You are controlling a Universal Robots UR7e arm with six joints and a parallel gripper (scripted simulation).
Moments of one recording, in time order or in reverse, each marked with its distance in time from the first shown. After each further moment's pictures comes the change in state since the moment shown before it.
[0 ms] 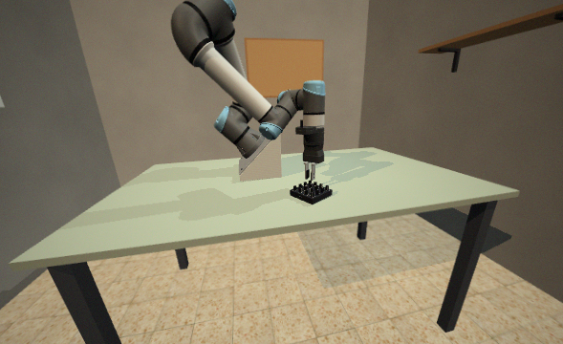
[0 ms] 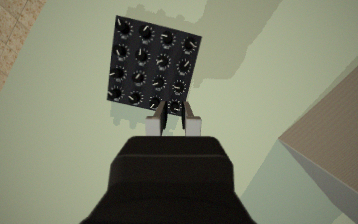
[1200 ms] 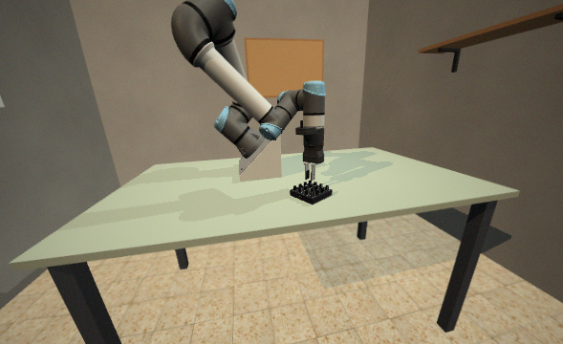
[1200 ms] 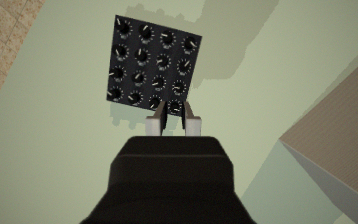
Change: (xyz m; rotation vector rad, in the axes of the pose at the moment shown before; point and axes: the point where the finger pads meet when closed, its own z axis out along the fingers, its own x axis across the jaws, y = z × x) arm 0.000 0.000 0.002 0.000 0.000 0.000
